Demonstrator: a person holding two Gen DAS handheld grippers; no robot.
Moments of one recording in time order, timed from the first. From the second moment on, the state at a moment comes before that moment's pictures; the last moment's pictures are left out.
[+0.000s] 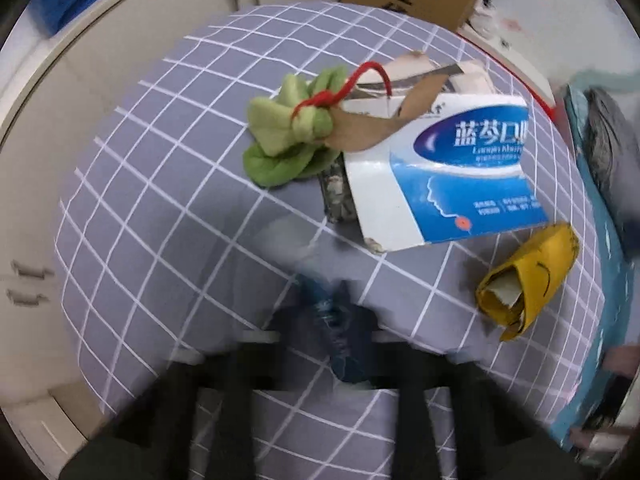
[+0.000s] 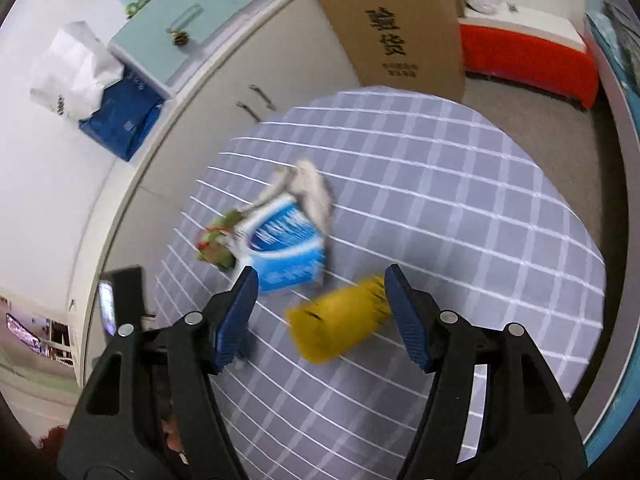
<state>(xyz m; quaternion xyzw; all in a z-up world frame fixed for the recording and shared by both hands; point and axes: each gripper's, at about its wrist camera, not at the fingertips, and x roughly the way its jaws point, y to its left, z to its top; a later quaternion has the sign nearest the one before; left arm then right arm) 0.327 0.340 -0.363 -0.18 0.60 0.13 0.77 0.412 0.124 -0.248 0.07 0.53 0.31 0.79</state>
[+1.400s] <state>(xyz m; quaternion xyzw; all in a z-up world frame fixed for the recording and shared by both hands) 0.409 0.288 -0.192 -0.19 0.41 -0.01 0.89 0.487 0.101 -0.192 0.19 0.49 0.39 0.75</state>
